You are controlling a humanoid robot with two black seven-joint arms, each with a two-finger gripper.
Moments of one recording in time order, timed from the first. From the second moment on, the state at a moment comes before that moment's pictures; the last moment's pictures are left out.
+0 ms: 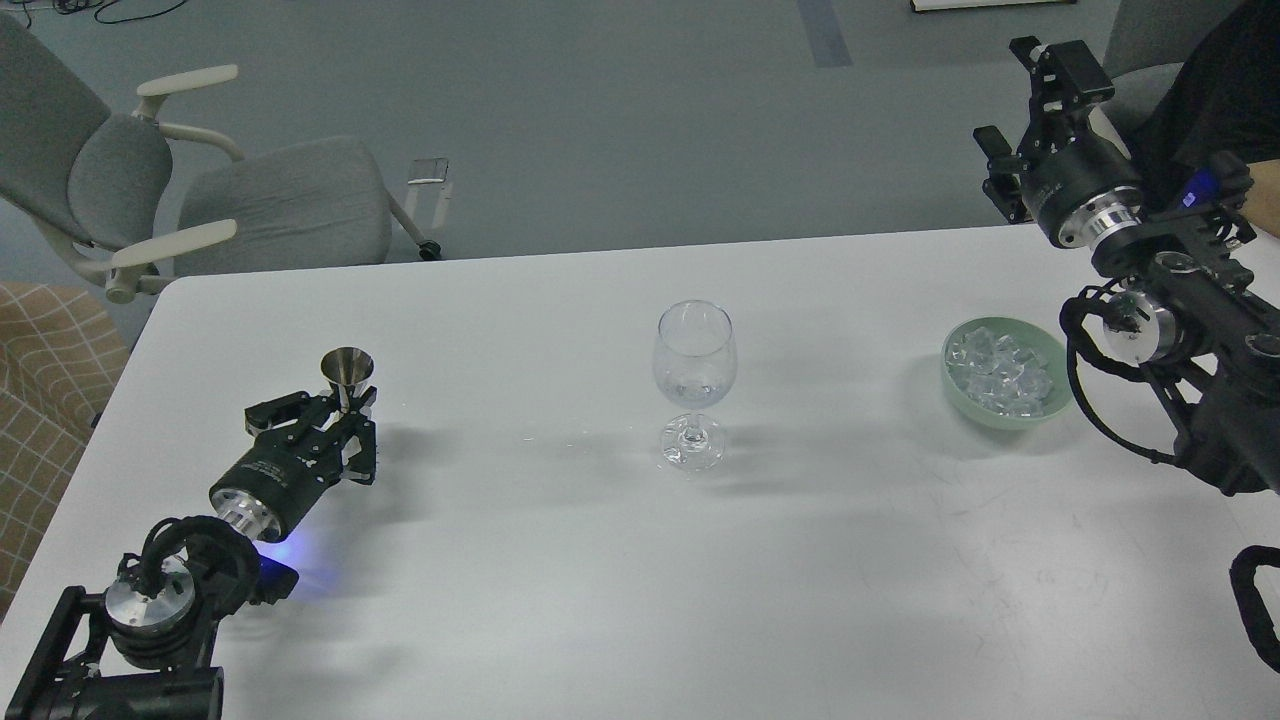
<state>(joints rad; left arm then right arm) -0.12 0.12 -1.73 -0.99 0.04 -0.28 0.49 0.77 -0.33 0.94 0.71 -0.68 0.12 0.31</state>
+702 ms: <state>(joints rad) -0.12 0.13 -1.73 -0.98 0.04 -0.28 0.49 0.76 -0.33 0.94 0.71 -0.68 0.12 0.31</state>
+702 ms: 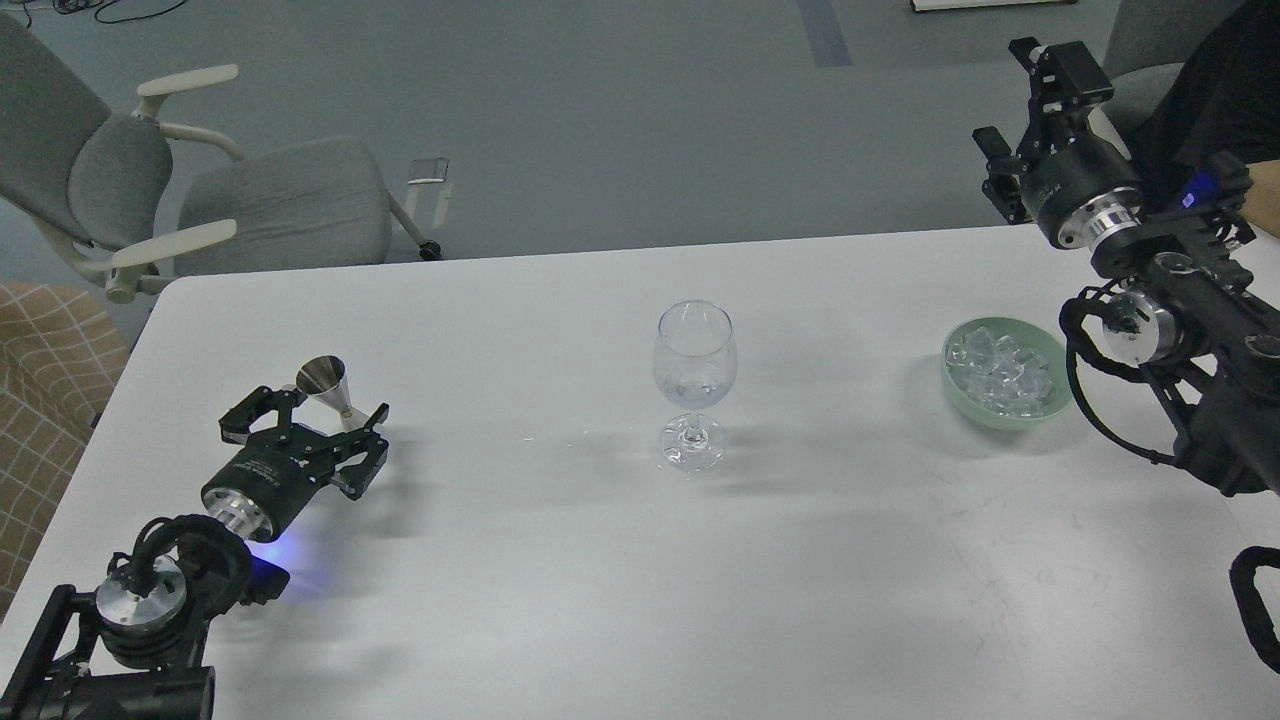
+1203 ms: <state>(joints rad) 0.00 0.23 -1.75 -0.96 0.04 -0.45 0.49 0.76 -0.36 0.94 0.72 -0.68 0.12 0.31</state>
